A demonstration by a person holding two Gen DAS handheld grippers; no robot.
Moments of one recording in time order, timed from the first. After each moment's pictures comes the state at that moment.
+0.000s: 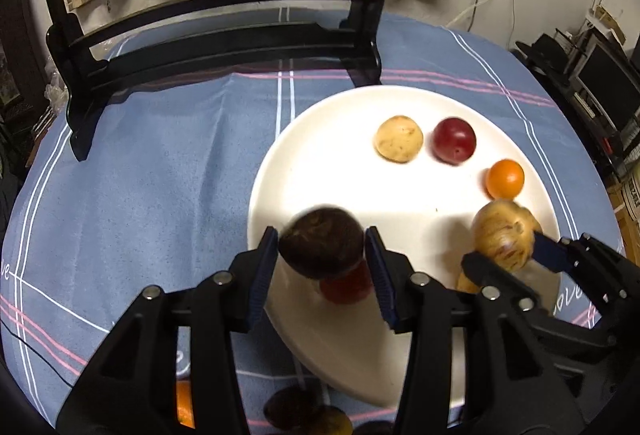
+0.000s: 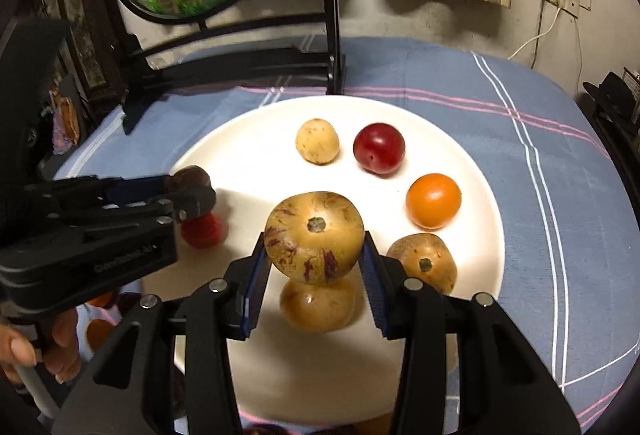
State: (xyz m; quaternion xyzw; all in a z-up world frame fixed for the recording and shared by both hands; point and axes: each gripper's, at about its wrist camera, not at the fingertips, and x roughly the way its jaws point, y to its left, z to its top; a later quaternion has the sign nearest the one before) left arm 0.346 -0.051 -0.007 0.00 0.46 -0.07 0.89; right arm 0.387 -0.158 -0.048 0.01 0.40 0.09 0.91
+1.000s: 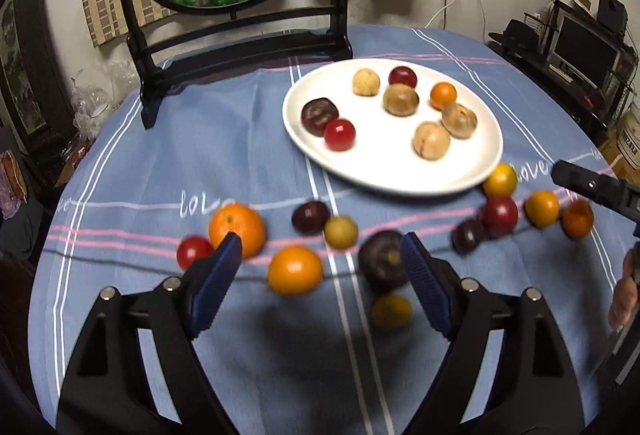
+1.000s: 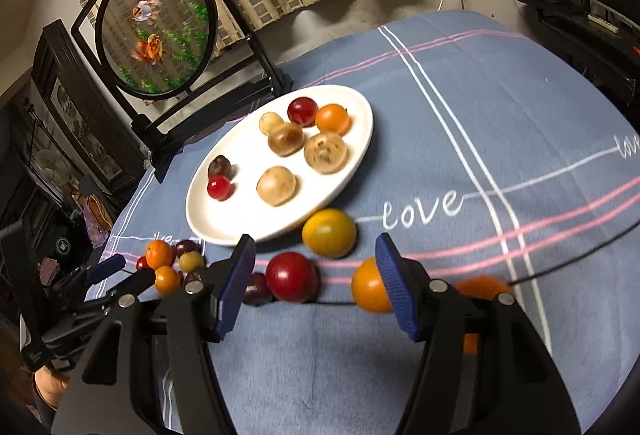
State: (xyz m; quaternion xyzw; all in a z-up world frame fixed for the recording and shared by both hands) left arm 0.168 -0.034 0.009 0.06 0.40 -0.07 0.91; right arm 0.232 -0.252 -0.043 0.20 0.36 0.08 0.91
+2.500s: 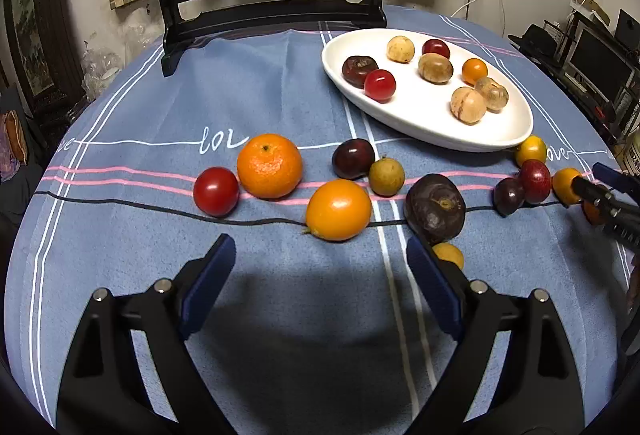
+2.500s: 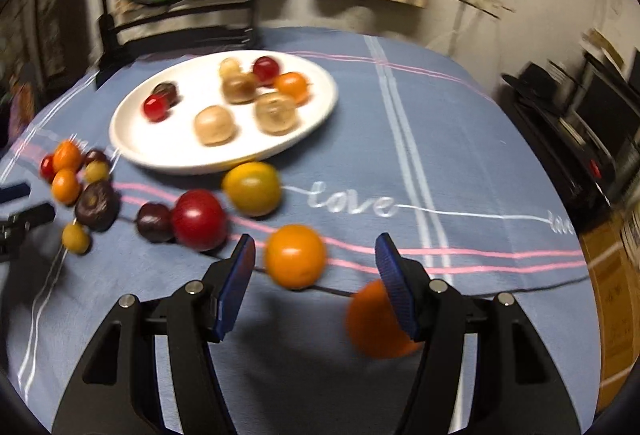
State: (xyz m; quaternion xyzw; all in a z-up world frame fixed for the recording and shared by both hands) left arm 0.163 0.002 -0.028 0.02 0.43 -0.05 0.90; right arm 0.226 -0.226 -0.063 -0.04 0.38 -0.01 0.93
